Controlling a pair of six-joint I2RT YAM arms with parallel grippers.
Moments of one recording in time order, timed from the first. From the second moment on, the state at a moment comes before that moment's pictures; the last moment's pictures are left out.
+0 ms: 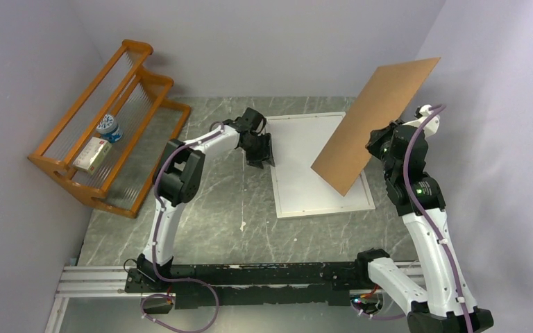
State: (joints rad) left arm -0.54 2.24 1.73 -0.56 0.32 -0.58; right arm 0.16 0.87 1.12 -0.51 0.34 0.60
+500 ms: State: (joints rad) left arm -0.63 2.33 1.93 -0.74 0.06 -0.60; right arm 0.16 0.86 1.12 -0.59 0.36 0.61
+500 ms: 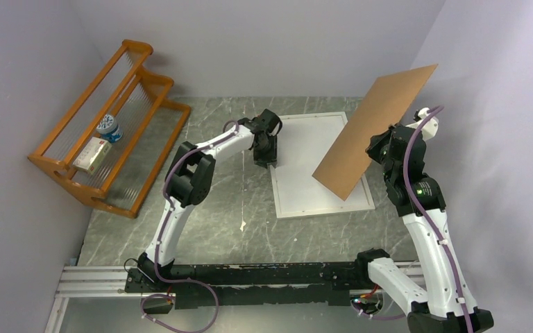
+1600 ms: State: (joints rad) left arm -0.23 1.95 1.34 -0.61 0.35 -0.34; right arm 0.17 1.23 1.08 -0.24 -0.48 0.80
